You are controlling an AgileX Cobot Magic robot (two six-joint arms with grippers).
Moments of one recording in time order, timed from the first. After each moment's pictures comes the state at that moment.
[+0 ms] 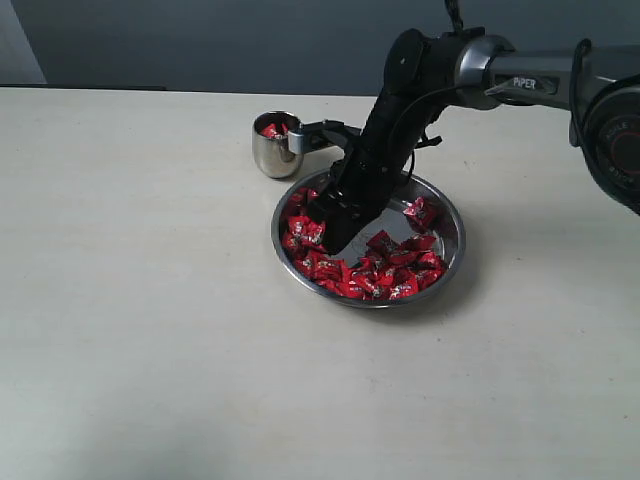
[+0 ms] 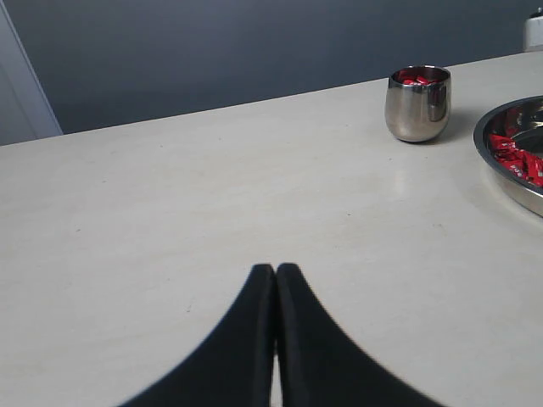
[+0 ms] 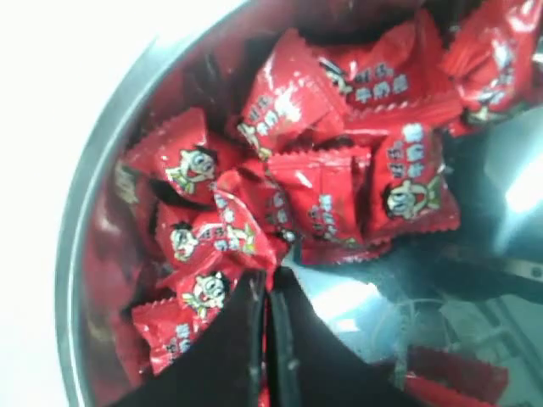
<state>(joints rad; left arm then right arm) -0.06 0.00 0.00 0.14 0.32 -0.05 0.42 2.34 -1.81 0.49 1.19 -0.65</state>
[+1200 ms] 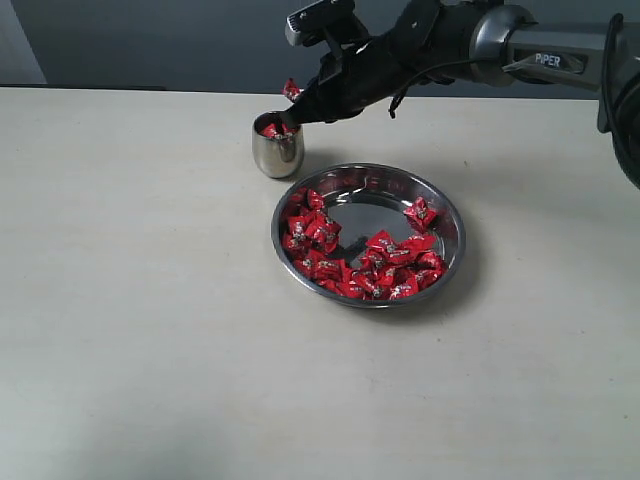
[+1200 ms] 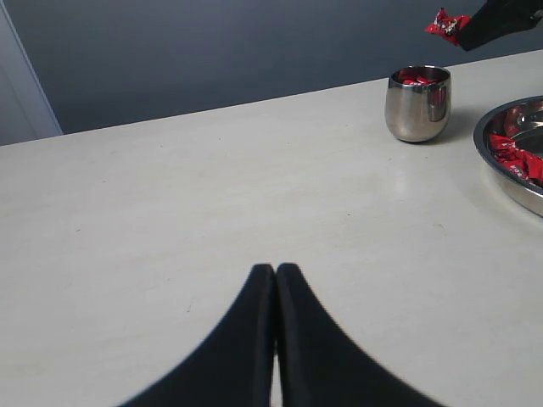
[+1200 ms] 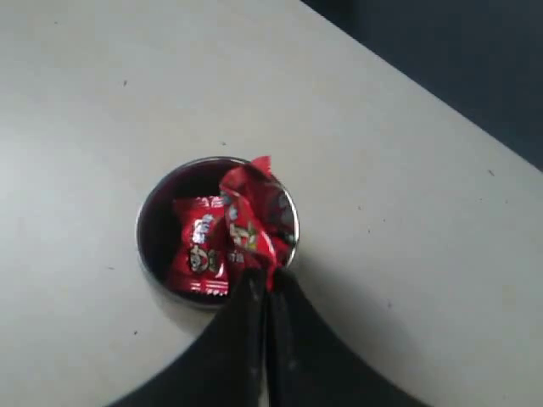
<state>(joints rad) -0.06 0.00 0.00 0.14 0.32 -0.05 0.42 2.28 -1.81 0.66 0.45 -0.85</state>
